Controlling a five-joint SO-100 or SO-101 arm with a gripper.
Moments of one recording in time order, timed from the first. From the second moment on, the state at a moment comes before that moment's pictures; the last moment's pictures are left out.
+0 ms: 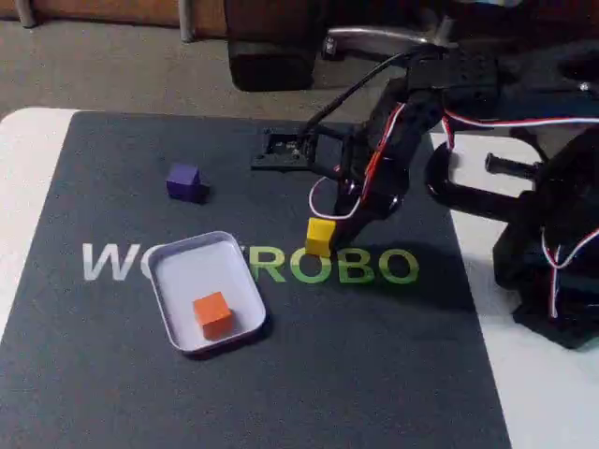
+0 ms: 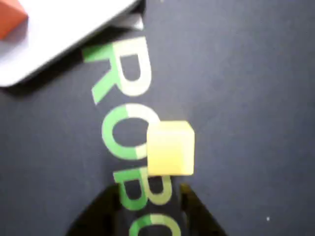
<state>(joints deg) 22.4 105.9 127.4 55.4 -99.6</state>
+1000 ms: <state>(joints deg) 26.8 98.4 128.1 46.3 -100.1</state>
